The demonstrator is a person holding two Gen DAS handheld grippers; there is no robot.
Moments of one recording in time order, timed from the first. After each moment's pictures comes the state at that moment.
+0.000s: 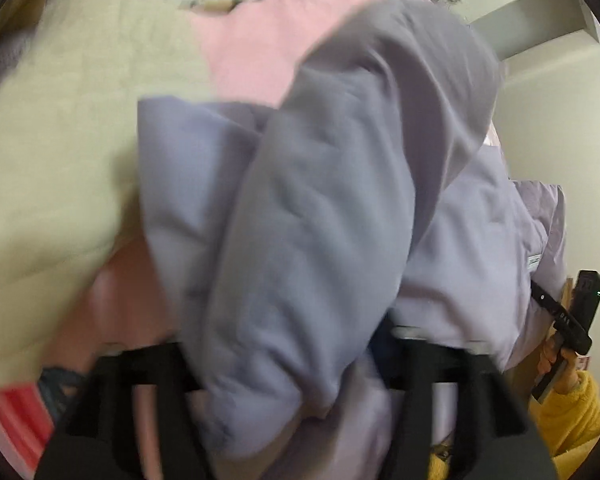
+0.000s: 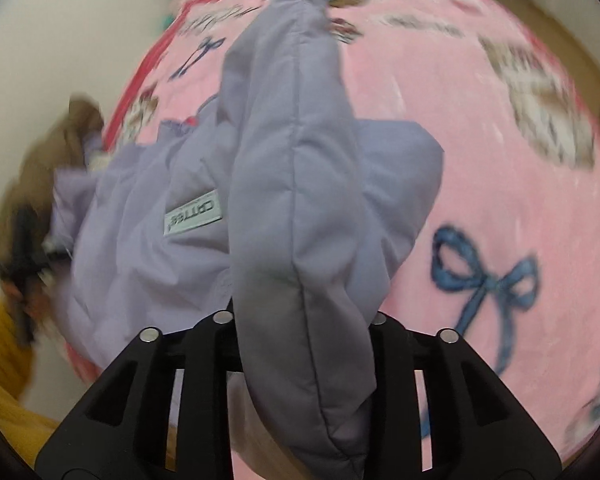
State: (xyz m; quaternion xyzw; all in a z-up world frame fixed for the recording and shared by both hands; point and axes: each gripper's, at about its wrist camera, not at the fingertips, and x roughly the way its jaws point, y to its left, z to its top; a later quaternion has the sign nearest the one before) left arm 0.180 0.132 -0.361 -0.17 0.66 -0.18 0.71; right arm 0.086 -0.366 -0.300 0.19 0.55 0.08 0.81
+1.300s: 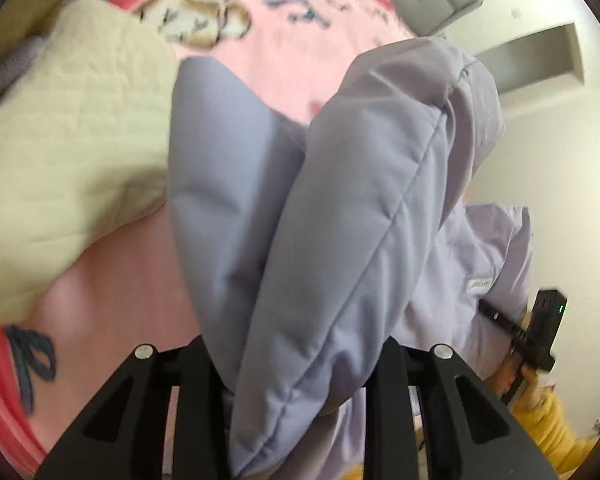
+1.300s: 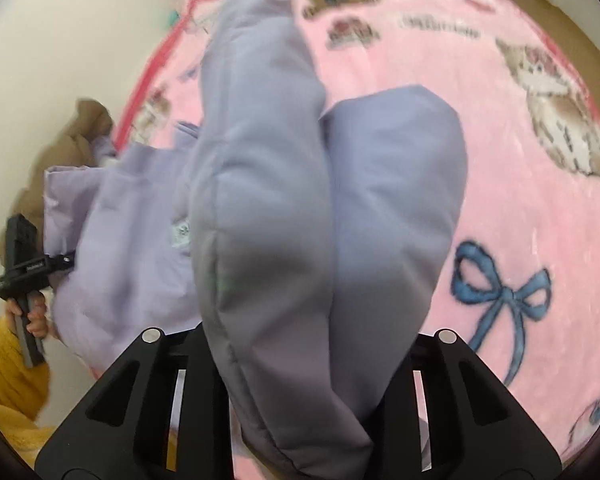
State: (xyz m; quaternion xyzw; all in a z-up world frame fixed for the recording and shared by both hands) left arm 0.136 0.117 -0.257 -0.23 0.60 -0.18 0.74; right arm 0.103 -0.335 -0.263 0.18 0.56 0.09 0.81
